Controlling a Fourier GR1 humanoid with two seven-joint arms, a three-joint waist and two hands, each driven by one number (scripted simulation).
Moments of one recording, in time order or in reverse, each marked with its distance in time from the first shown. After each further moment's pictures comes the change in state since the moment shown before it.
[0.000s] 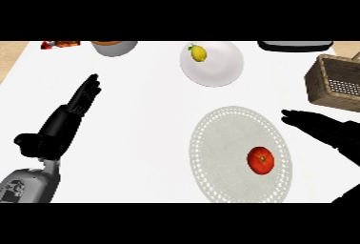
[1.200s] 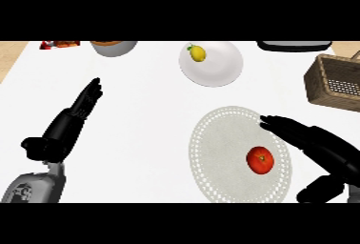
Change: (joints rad) left arm 0.028 -0.113 0.091 -0.003 -0.116 -0.092 -0.002; right arm 0.025 0.275 -0.004 0.174 0.360 -0.034 -0.279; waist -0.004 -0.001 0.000
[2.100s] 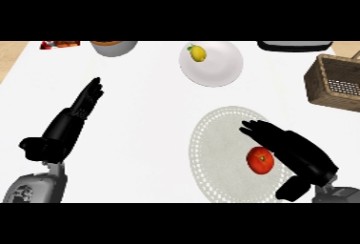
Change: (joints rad) left arm 0.000 -0.052 0.046 -0.028 -0.043 -0.051 0.027; right arm 0.003 0.147 0.074 0.061 0.270 -0.059 0.018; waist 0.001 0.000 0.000
